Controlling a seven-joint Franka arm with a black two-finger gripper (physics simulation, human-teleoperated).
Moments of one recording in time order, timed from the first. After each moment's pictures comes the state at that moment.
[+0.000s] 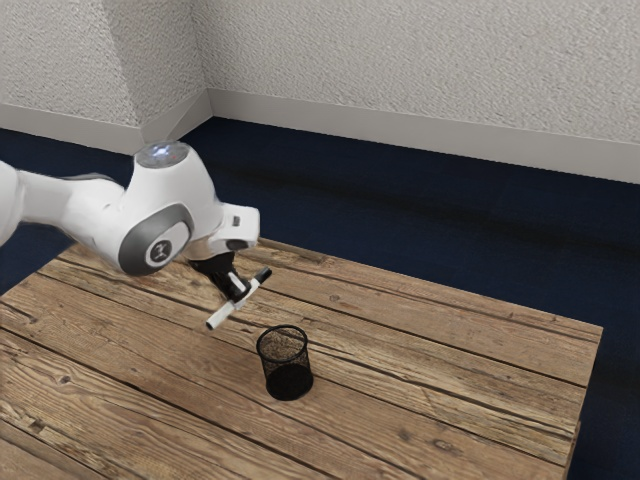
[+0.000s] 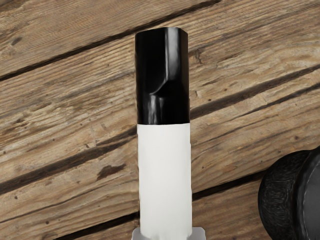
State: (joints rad) arm -0.02 -0.04 -0.07 -2.33 0.14 2.55 0.14
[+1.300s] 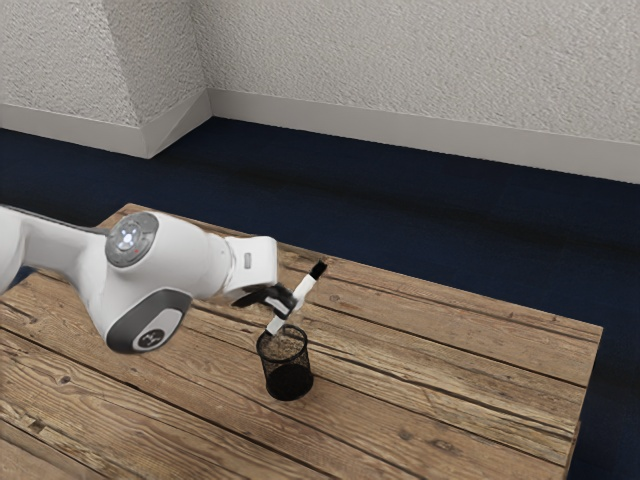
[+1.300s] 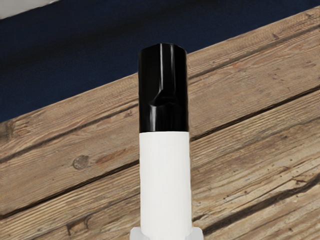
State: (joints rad) arm 0.11 -0.13 -0.34 -2.59 0.27 3.20 -0.09
